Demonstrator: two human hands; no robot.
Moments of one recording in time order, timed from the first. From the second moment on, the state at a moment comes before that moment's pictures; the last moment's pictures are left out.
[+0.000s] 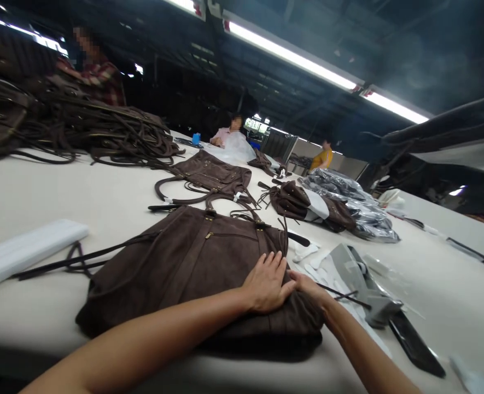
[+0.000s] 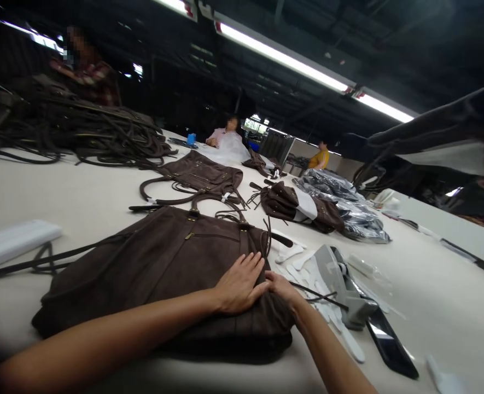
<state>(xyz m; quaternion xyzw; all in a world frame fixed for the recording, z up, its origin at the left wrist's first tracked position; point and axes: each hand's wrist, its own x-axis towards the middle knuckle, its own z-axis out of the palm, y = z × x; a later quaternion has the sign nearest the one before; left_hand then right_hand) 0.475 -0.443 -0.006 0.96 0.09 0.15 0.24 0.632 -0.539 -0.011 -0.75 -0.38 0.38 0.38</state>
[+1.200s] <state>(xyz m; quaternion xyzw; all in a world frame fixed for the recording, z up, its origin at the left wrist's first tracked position) 0.477 -0.435 -0.018 0.98 0.00 0.17 0.08 0.547 -0.628 -0.021 -0.78 -0.17 0.08 0.60</state>
